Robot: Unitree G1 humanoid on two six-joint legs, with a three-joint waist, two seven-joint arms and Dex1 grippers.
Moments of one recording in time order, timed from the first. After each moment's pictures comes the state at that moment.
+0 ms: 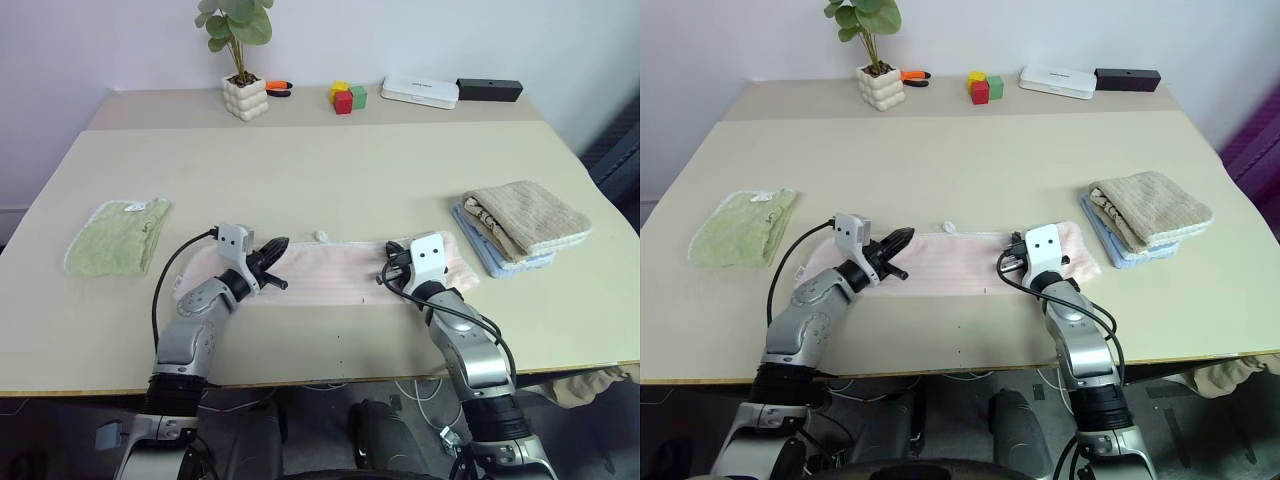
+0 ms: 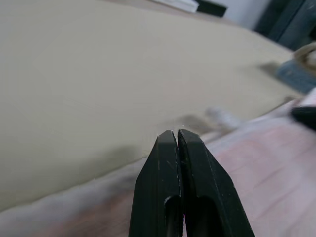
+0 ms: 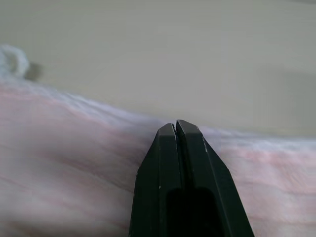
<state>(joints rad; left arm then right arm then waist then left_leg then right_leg) -0.28 0.23 0.05 0.12 -0.38 0.26 -0.52 -0.18 -0.20 0.03 -0.03 0.05 0.24 0.18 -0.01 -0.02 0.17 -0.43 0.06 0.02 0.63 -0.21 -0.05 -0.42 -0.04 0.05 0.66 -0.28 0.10</state>
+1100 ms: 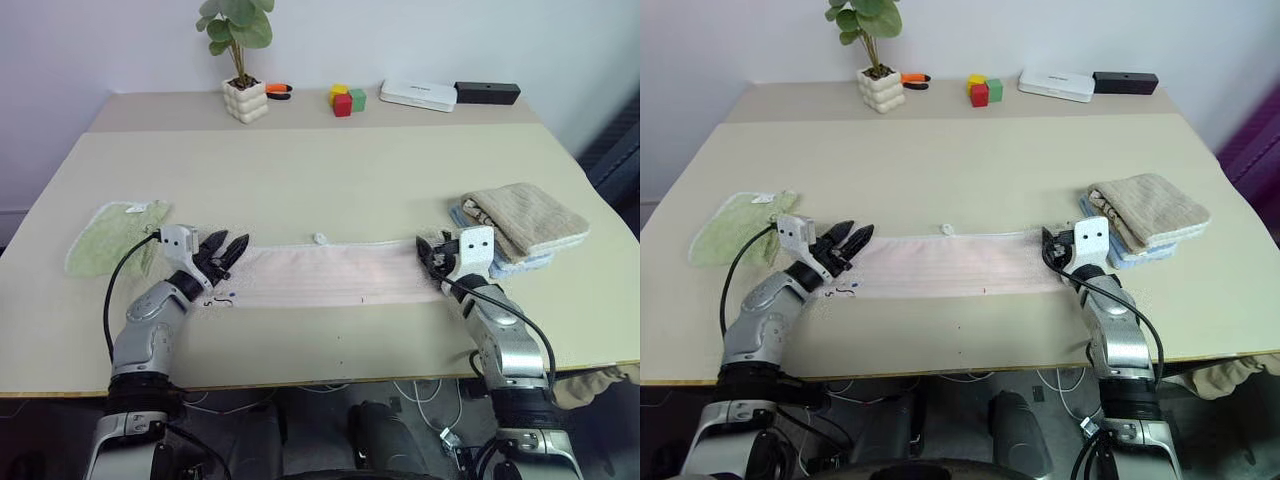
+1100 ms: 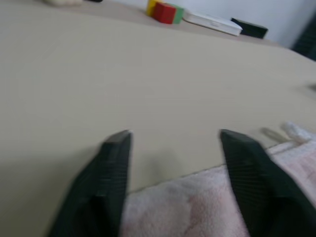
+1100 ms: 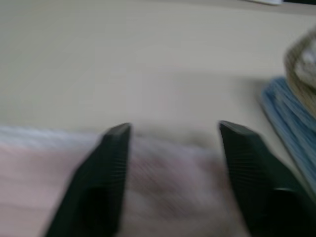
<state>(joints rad) -0.29 0.38 0.20 0.18 -0.45 0.20 -0.65 -0.22 -0.28 -0.14 -0.02 0.21 0.28 0.27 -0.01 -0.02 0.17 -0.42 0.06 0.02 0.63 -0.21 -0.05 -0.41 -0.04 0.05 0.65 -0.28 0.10</state>
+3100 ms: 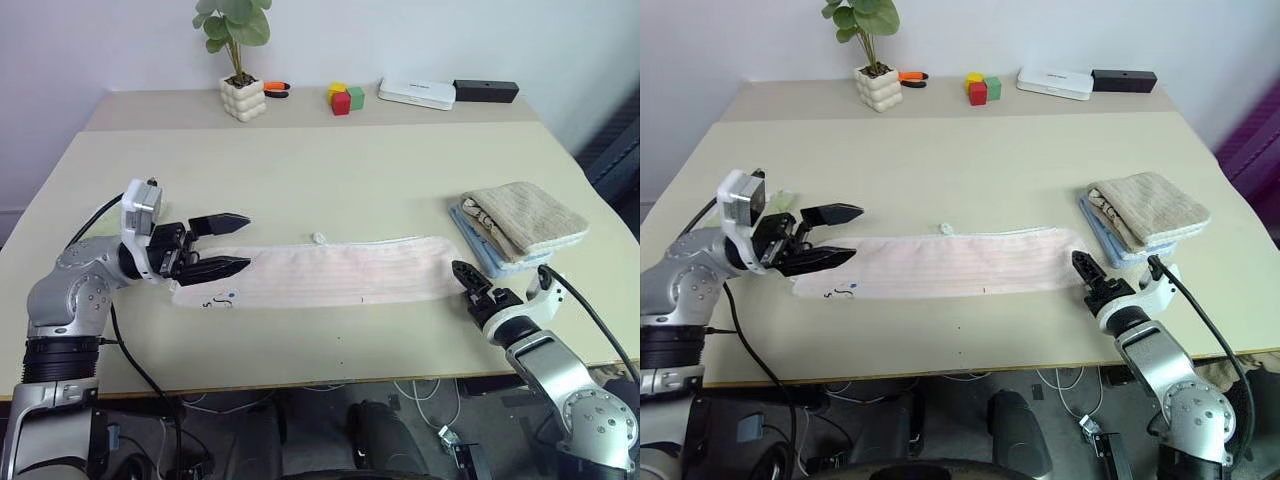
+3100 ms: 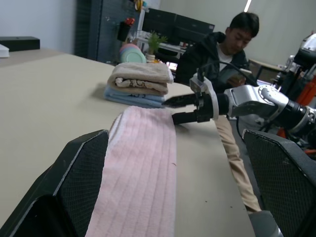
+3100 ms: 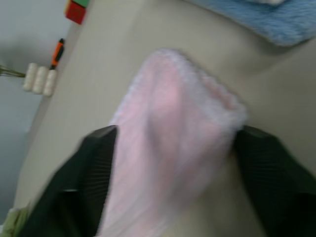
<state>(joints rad) -0.42 0.70 0.20 0.09 -0.72 0.48 -1.45 0.10 -0.33 -0.41 -0.30 1.45 0.67 -0.29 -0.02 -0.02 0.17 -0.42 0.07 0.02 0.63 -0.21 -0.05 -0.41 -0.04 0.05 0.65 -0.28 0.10</state>
